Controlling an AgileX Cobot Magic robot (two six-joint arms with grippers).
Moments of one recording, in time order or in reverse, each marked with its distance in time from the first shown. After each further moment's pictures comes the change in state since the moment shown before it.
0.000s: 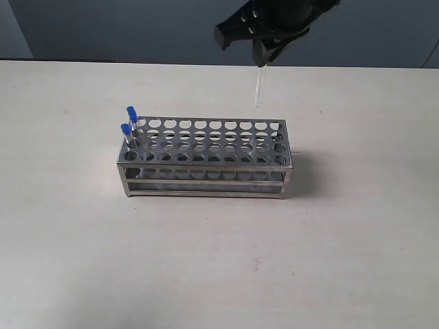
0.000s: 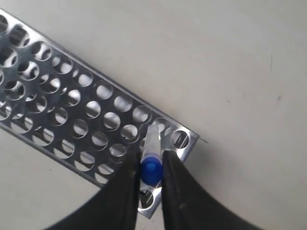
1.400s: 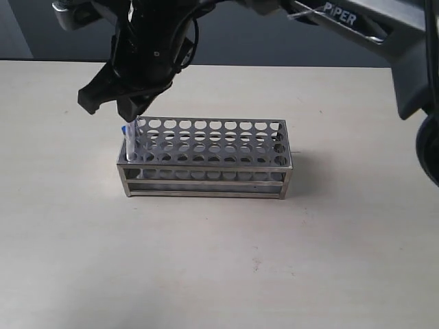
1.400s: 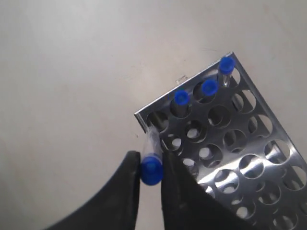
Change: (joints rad) left arm 0.000 0.000 0.000 0.000 0.000 0.000; right arm 0.240 0.277 -0.263 0.266 -0.011 -0.218
